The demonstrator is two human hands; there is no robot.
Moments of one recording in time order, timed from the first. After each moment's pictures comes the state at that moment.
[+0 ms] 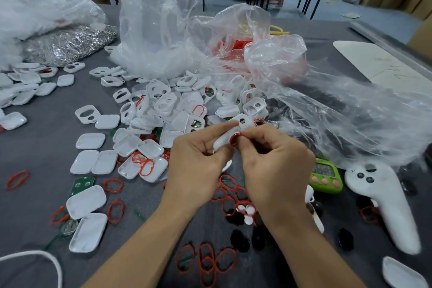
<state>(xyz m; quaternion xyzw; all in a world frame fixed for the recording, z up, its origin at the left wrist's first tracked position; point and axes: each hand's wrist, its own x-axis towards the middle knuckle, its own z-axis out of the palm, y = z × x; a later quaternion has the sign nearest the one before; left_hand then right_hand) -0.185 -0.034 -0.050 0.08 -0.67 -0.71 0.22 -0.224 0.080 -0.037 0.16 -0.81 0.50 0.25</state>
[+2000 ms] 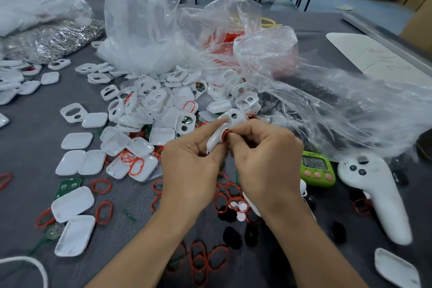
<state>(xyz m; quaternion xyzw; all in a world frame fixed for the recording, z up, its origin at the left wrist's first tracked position) -0.183 -0.021 -0.053 0.13 -0.69 -0.67 0.26 -0.231 0.086 -0.036 0.18 -0.82 0.51 0.16</state>
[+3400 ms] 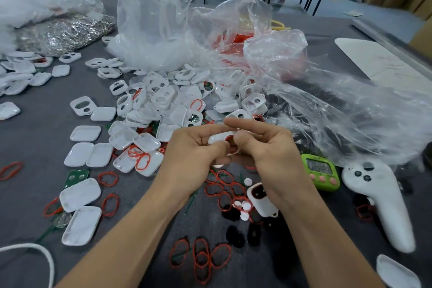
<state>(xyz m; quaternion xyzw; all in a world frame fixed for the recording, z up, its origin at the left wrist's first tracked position) -0.186 -0.045 -0.045 0.10 -0.66 -0.74 0.13 -0.245 0.091 -0.034 0.16 -0.64 0.73 -0.17</state>
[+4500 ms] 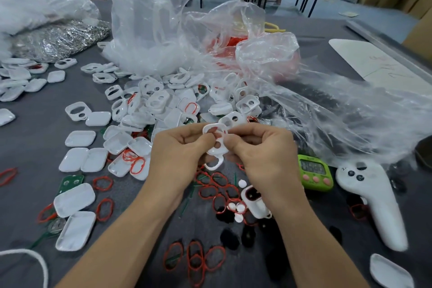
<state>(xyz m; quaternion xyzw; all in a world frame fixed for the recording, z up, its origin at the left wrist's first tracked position) -0.188 -0.044 -0.043 0.19 -0.62 -0.73 0.20 -0.239 0.089 -0.029 0.10 -0.76 0.64 -0.05</state>
